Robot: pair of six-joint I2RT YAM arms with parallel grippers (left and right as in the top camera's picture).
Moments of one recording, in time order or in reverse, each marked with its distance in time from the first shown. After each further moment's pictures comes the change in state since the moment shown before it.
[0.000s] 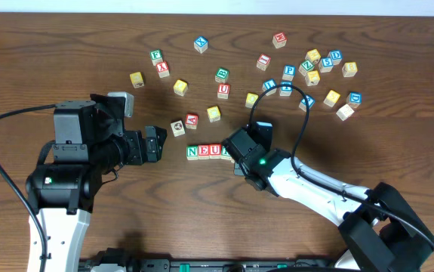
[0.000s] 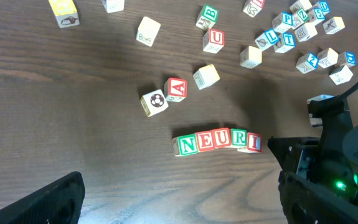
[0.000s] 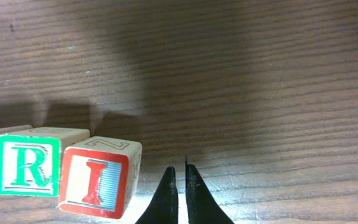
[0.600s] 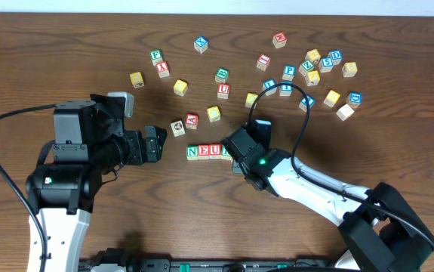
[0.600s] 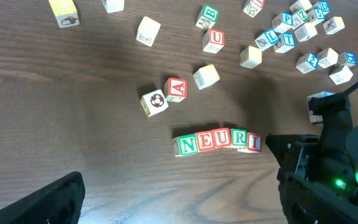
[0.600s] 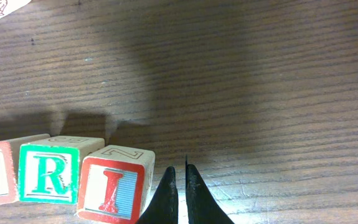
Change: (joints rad) left arm 0.000 0.000 0.000 0.000 0.000 0.000; right arm 0.000 0.000 0.000 0.036 0.000 0.000
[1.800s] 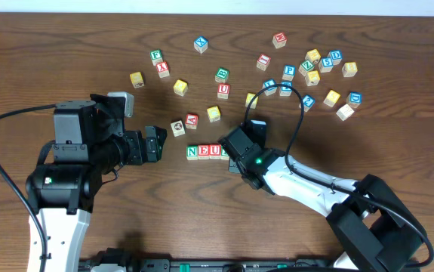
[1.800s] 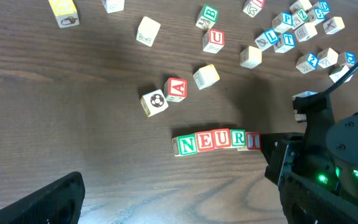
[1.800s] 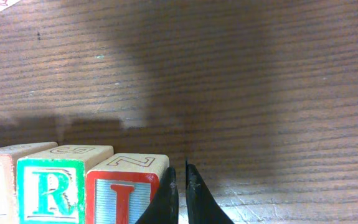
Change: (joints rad) left arm 0.000 0.000 0.000 0.000 0.000 0.000; right arm 0.000 0.059 -0.001 0.078 -0.031 -0.013
